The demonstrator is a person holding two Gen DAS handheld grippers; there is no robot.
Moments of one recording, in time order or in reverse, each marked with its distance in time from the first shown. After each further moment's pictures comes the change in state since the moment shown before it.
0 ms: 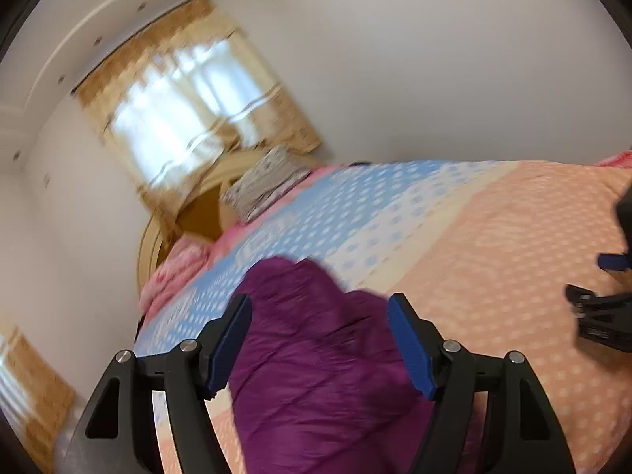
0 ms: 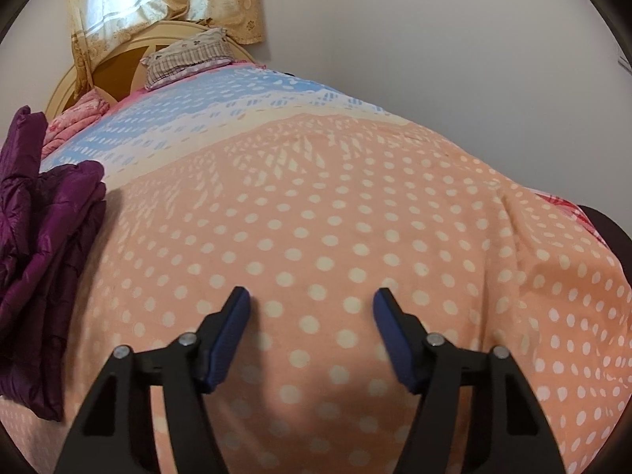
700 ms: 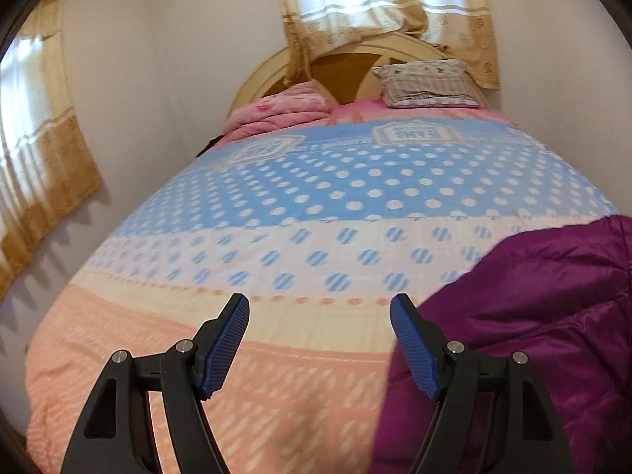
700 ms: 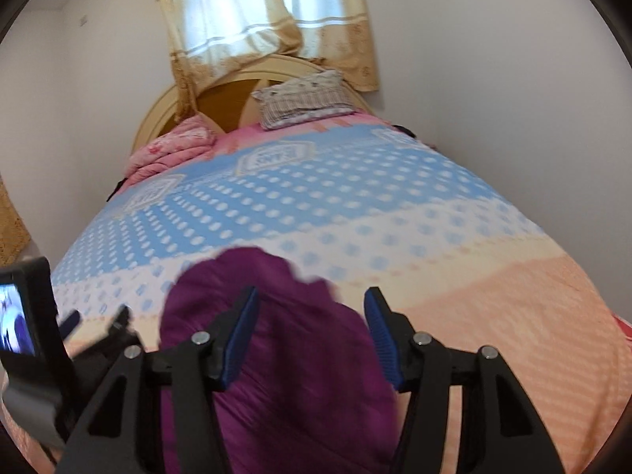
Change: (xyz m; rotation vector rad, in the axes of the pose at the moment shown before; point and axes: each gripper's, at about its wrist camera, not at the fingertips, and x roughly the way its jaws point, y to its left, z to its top) left arm 0.167 0.178 -0.097 -0.584 0.383 0.265; right arm -0.016 0.250 0.132 -0.089 -0.115 0.315
